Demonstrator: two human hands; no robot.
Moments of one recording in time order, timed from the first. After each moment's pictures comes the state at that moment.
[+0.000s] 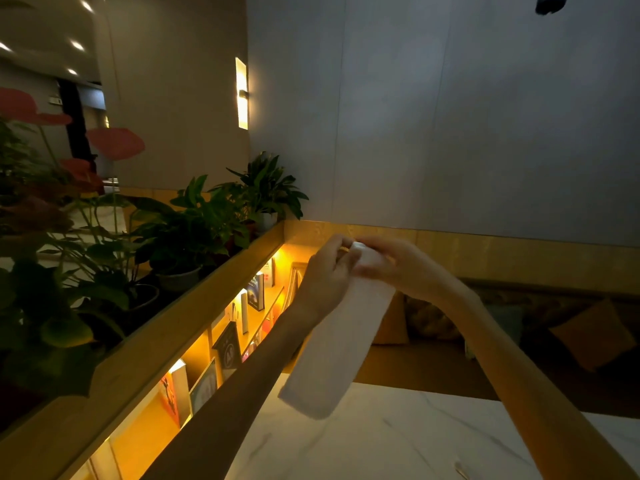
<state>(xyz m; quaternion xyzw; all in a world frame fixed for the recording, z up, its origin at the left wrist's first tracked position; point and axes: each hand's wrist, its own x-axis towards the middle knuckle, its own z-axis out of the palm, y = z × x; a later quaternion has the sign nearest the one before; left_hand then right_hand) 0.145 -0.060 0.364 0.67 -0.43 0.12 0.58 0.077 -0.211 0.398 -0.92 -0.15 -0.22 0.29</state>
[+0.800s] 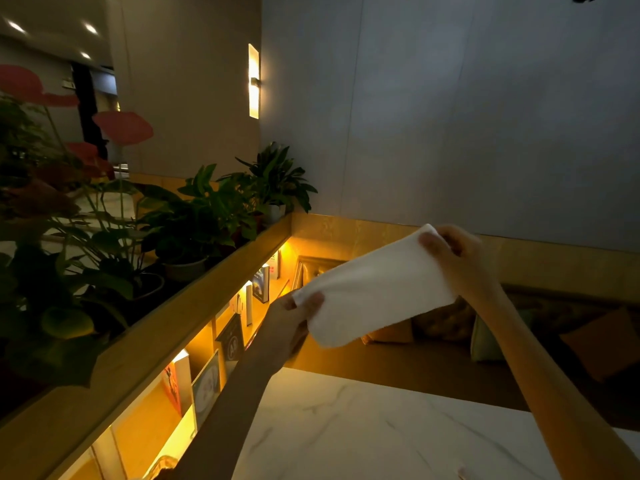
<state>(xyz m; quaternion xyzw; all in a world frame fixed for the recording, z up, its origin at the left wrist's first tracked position) 0.186 -0.009 0.276 0.52 -0.25 -0.17 0.80 0.090 -0.279 0.377 -0.86 -0.01 -0.43 0.27</state>
